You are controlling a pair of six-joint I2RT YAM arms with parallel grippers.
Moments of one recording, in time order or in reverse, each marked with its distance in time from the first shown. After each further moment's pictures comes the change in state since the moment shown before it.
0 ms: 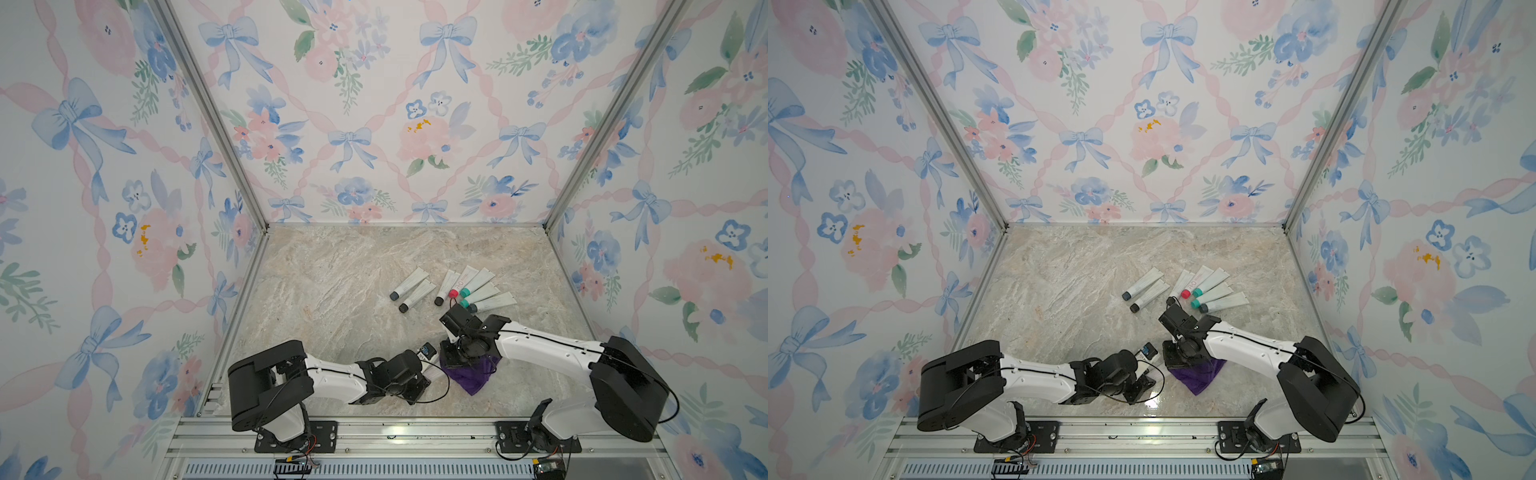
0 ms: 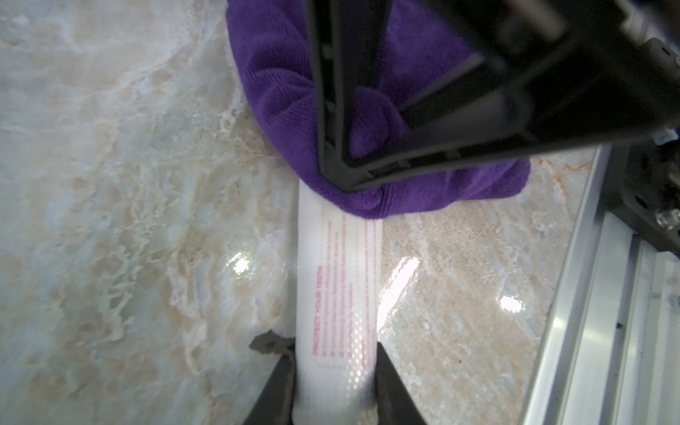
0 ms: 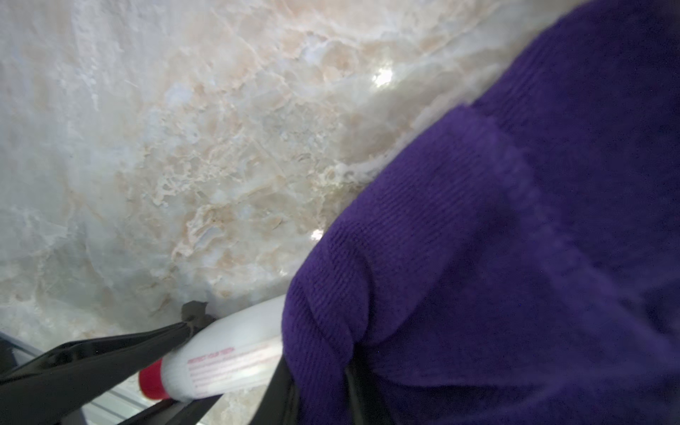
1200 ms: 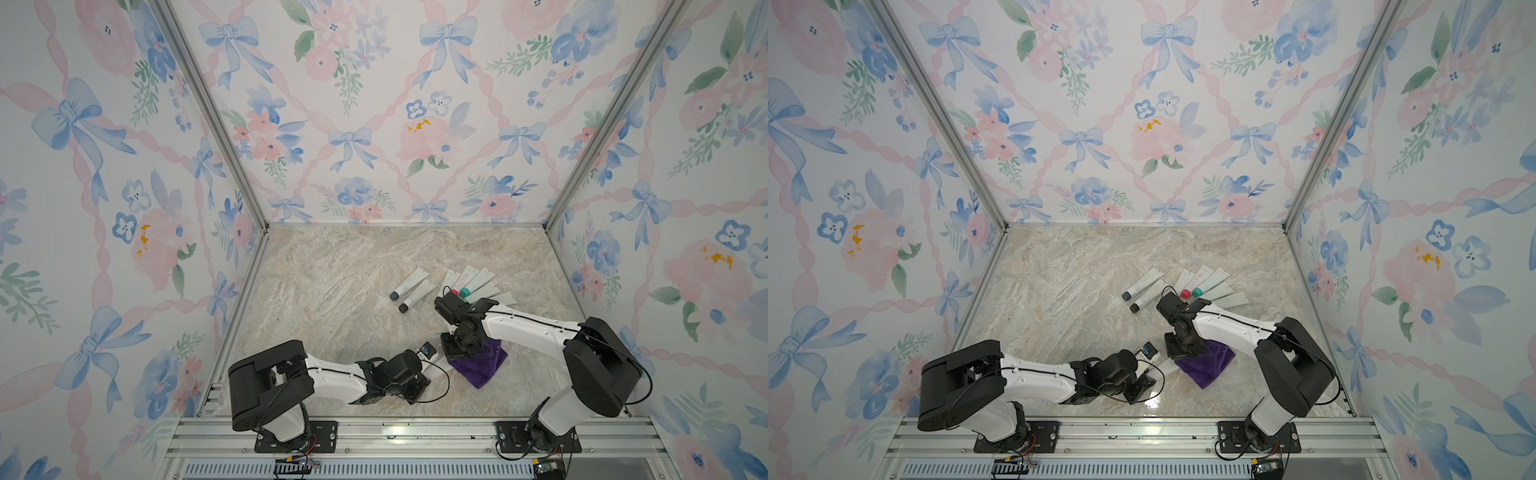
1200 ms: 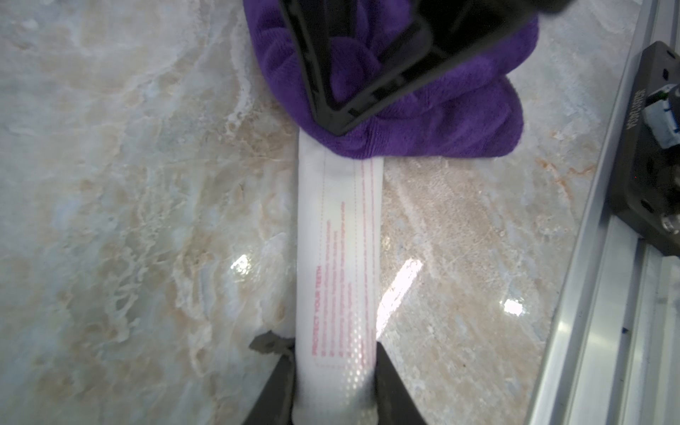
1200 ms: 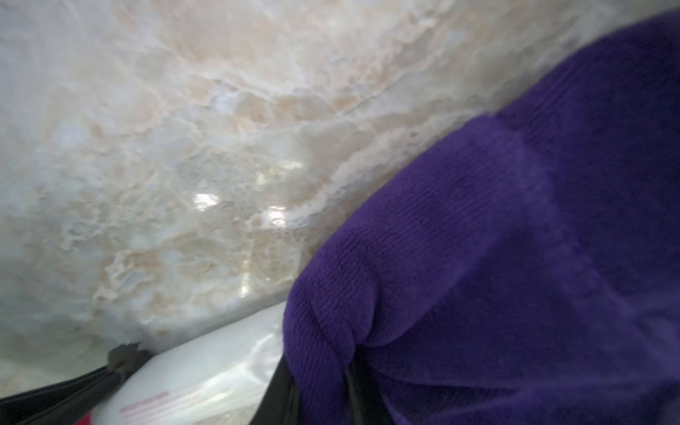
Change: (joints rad) left arm 0.000 0.001 0.000 0.002 -0.008 0.000; right arm -0.073 0.167 0.174 -0.179 0.050 -0.120
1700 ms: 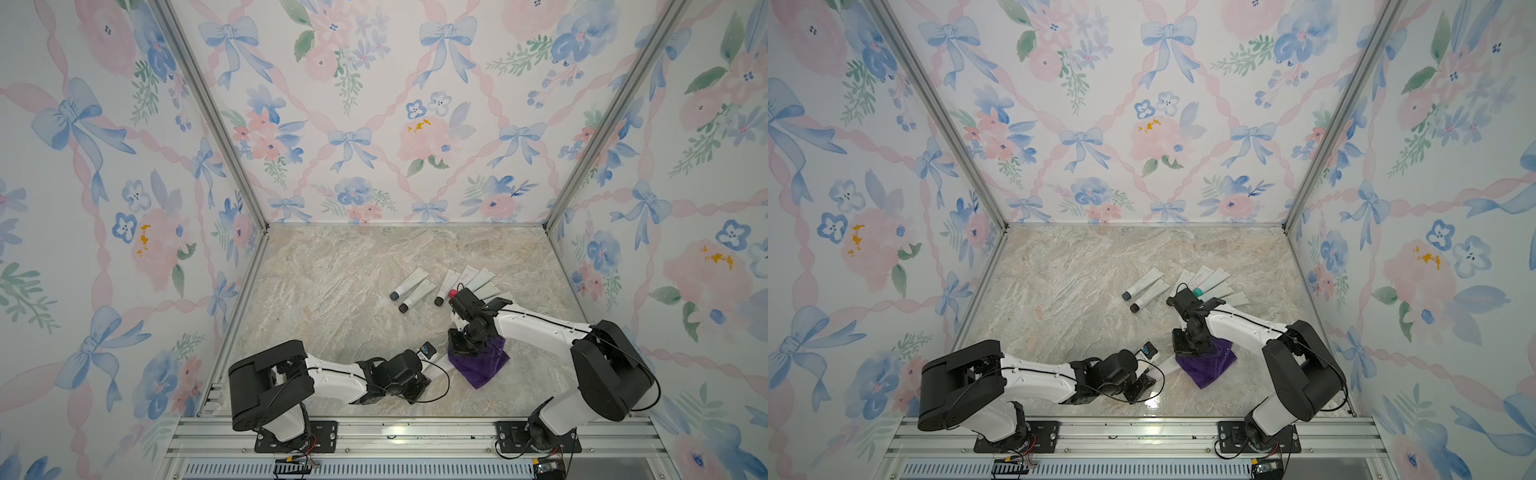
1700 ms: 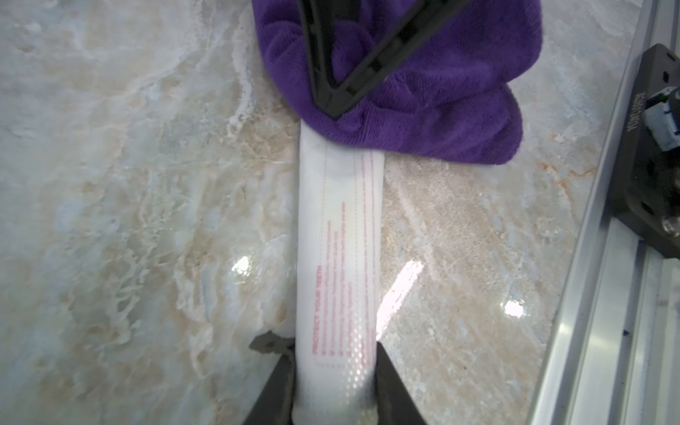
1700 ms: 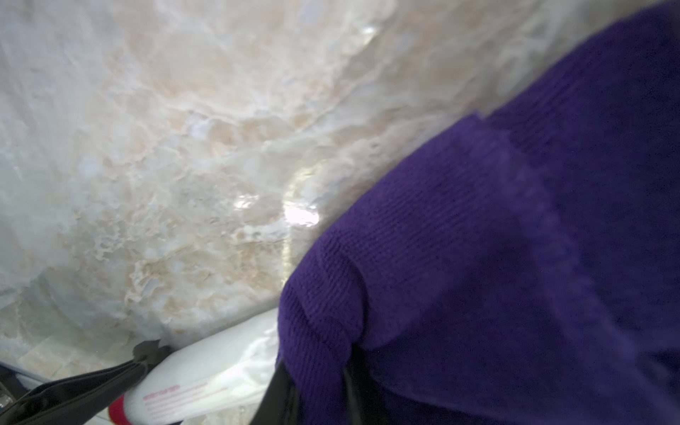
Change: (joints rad) left arm 0.000 0.000 0.000 0.000 -0.005 -0.001; right arm -0.179 -0.050 -0.089 0.059 -0.077 -0.027
